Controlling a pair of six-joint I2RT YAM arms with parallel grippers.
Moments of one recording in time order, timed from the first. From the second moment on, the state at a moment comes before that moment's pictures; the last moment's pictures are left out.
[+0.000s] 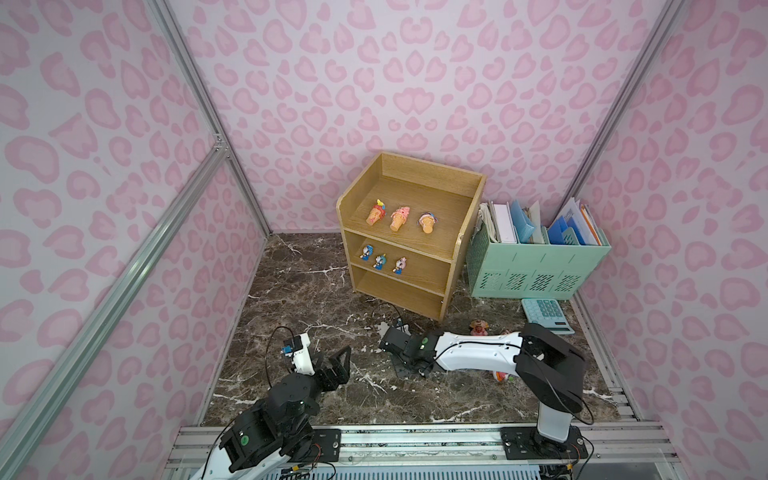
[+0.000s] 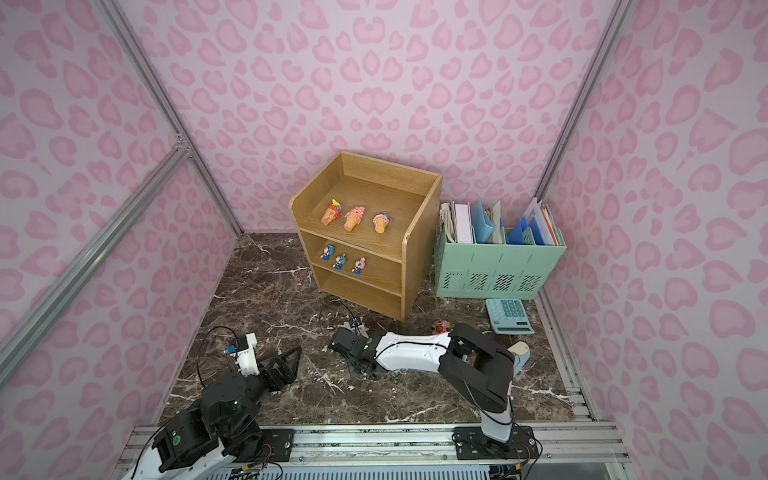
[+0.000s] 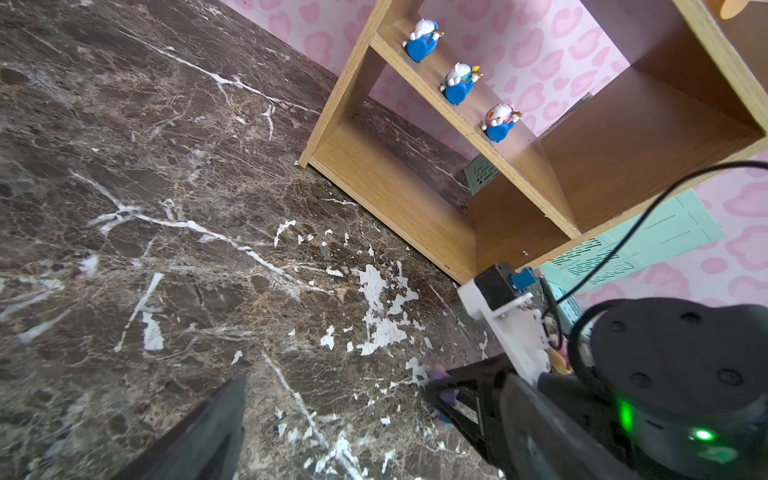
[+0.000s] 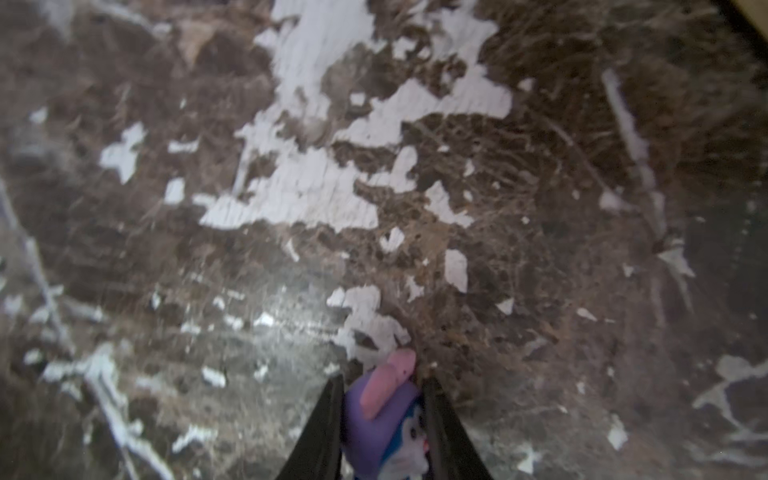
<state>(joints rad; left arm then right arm) -0.84 0.01 0.33 -0.69 -0.44 -0.84 1.19 1.90 1.21 -0.54 0.26 0.83</state>
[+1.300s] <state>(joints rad) -0.93 1.11 0.51 -0.20 -0.10 -1.08 0.96 0.92 0.23 0.33 0.03 0.62</state>
